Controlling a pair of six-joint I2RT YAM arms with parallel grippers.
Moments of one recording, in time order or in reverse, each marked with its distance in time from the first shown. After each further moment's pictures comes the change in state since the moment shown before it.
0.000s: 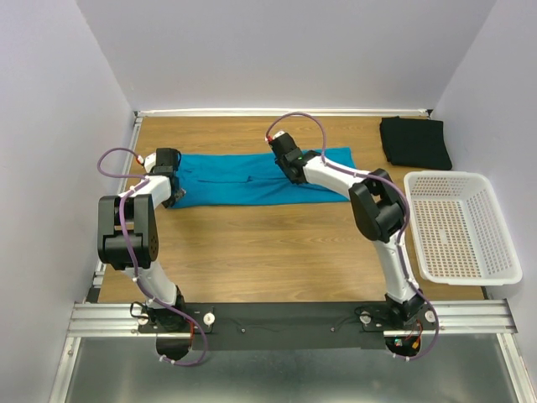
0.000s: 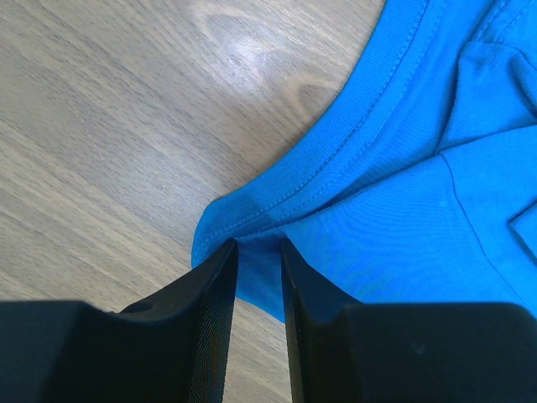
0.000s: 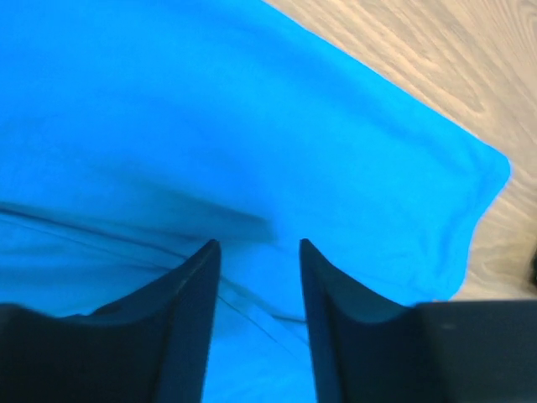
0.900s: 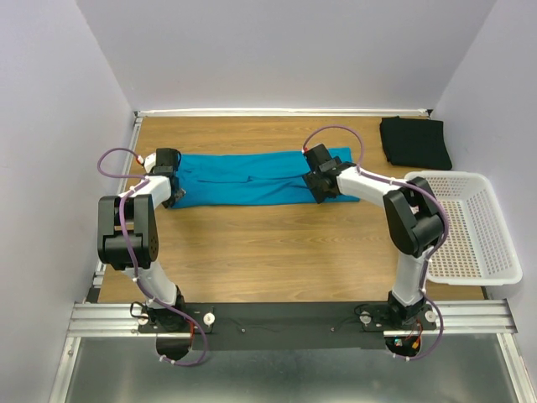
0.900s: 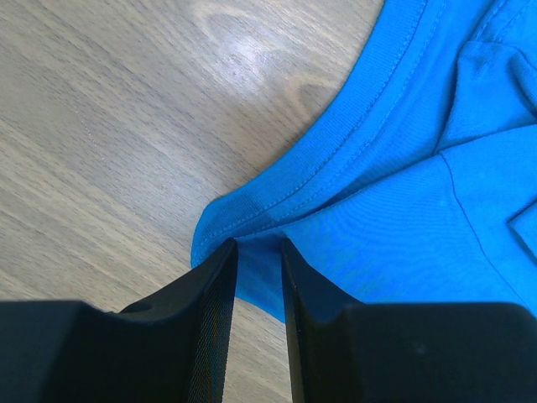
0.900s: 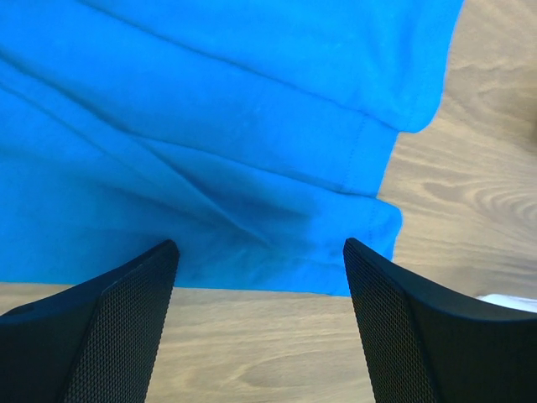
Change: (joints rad) left arm 0.000 -0.002 -0.002 0.002 0.000 0.001; right arm -0.122 -0.322 -0.444 -0.003 -0.027 0.071
